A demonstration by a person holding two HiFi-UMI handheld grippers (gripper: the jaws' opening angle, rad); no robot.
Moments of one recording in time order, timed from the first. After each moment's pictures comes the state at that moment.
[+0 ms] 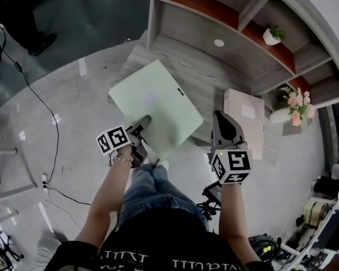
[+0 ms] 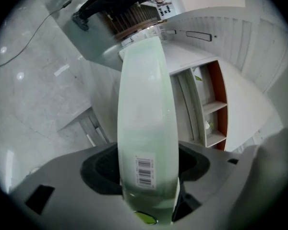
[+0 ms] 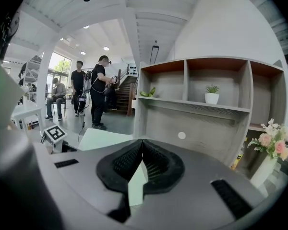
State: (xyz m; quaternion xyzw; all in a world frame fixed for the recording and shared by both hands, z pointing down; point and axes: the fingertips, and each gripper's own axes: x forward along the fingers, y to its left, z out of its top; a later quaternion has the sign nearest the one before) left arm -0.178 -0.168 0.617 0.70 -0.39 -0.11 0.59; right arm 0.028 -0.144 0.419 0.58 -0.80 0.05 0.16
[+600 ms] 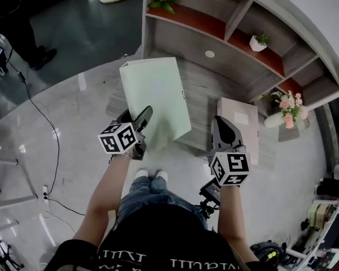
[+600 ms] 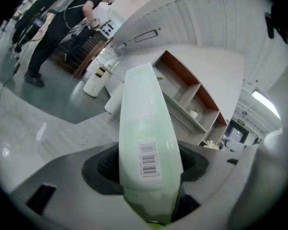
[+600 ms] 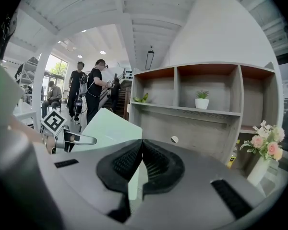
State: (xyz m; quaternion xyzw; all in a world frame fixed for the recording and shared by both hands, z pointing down) left arm -0.162 -0.221 0.512 0.83 -0.45 -0.05 0.33; right arm 0.056 -0.140 0.400 0.60 -0.79 0.04 0.14
